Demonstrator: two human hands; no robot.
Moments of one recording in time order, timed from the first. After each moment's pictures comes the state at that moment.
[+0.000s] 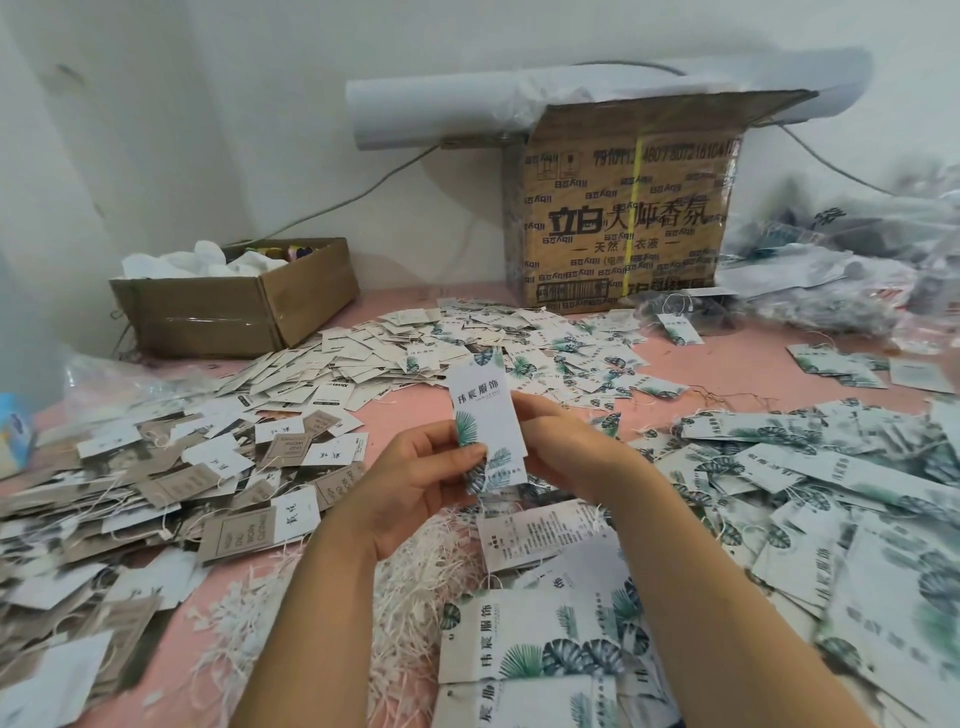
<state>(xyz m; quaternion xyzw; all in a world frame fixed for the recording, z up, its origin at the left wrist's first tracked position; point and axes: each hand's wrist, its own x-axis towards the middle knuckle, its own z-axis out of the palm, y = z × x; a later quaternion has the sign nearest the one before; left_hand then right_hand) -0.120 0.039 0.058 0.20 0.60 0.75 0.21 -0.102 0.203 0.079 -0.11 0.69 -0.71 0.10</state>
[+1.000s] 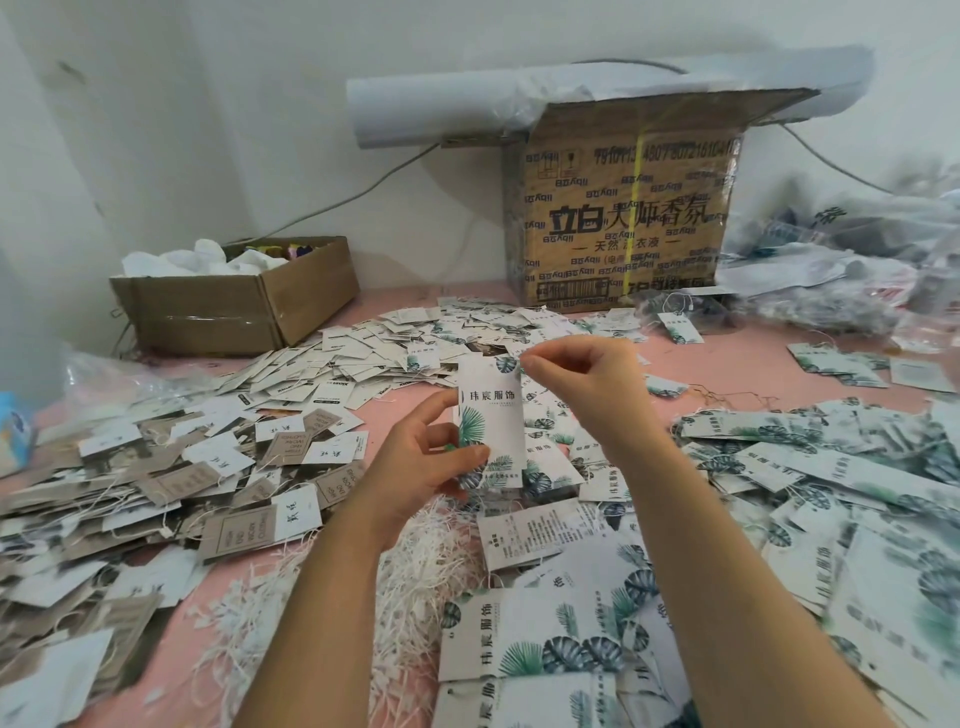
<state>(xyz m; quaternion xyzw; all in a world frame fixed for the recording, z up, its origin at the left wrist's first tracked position) -0.122 0.041 0.060 0.21 0.70 0.68 0.11 -0.099 0.221 0.102 -0.04 0.76 -0.59 -0.26</state>
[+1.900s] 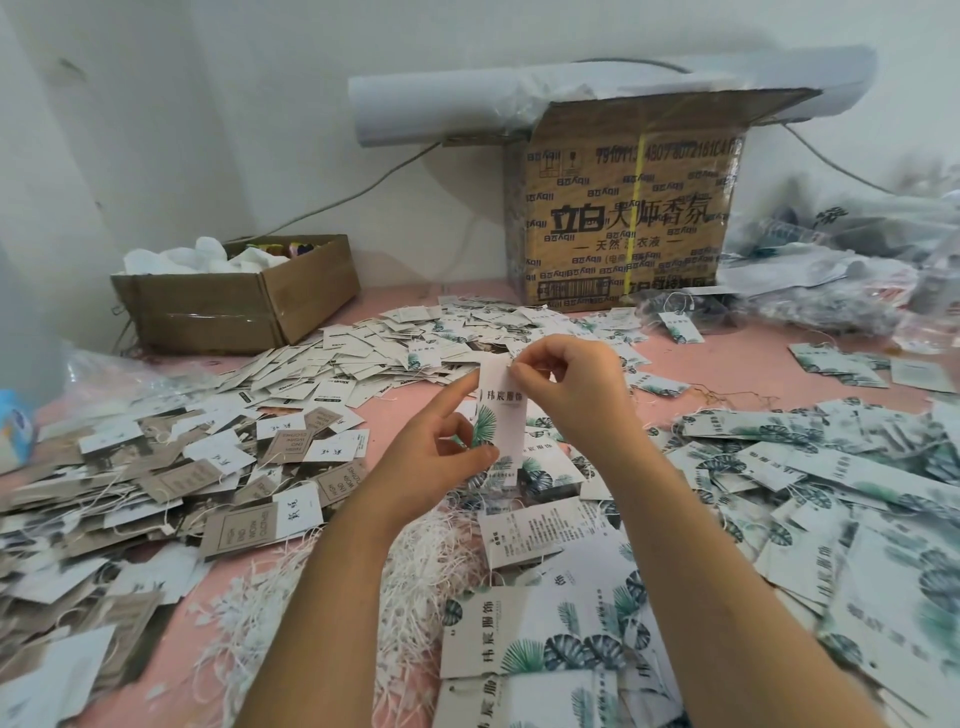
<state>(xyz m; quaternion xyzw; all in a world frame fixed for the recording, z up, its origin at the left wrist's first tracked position) -0.121 0.043 0.065 0.25 0.75 0.61 0.08 -0.104 0.209 0.098 -0.06 0.84 -0.43 -0.32</state>
